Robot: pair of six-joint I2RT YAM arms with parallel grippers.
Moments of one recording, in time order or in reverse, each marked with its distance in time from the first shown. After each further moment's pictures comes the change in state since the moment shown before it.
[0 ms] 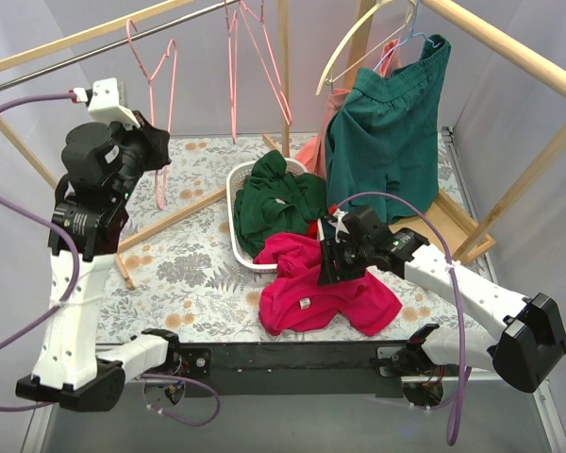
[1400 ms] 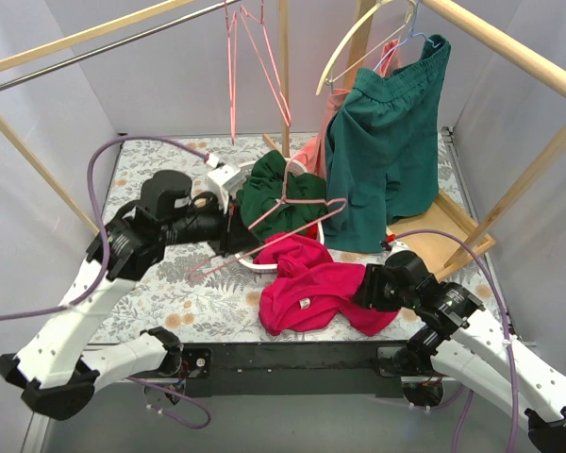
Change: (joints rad) left arm -0.436 -0.093 -0.276 -0.184 0.546 0.067; right arm 0.000 -0.581 -0.317 -0.132 0.271 0.273
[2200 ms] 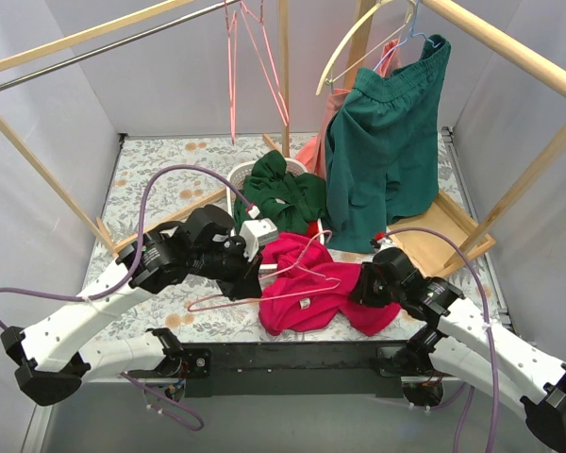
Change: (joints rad) left arm -0.264 -0.038 -0.172 -0.186 -0.078 0.053; right arm 0.000 0.119 -0.090 0.191 -0.008 -0.005
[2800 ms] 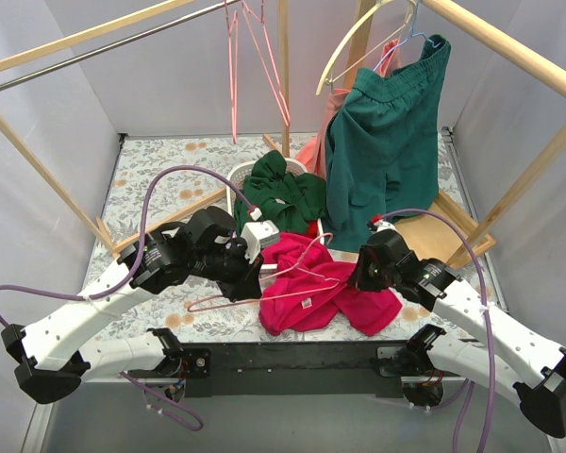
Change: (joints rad) left arm -0.029 0.018 0.004 -0.016 -0.031 0.014; right arm 0.000 0.136 0.195 -0.060 0.070 -0.005
